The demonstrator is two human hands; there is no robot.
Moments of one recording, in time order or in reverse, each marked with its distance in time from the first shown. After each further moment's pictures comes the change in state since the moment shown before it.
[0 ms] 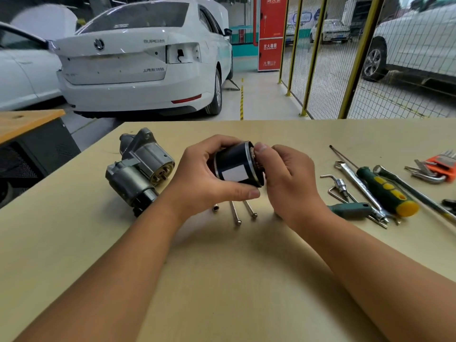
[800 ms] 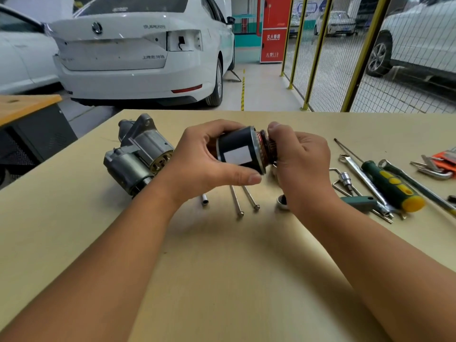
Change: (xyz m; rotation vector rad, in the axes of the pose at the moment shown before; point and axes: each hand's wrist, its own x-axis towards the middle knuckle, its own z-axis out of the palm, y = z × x) left_hand 0.006 0.002 -0.010 -0.053 -0.082 -0.026; right_hand 0.007 -0.011 -0.001 0.150 0.105 0.147
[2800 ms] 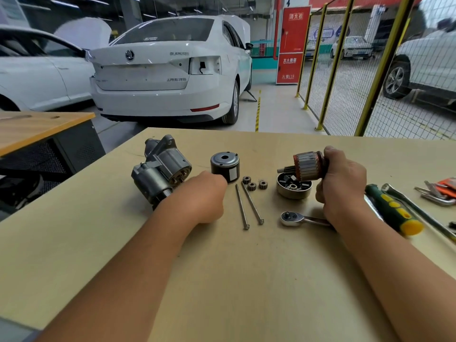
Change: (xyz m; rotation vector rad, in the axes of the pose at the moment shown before) left_hand -0.006 0.005 0.003 1.260 -0.313 -0.533; right_hand 0.047 0.034 -0.051 0.146 0.225 0.242
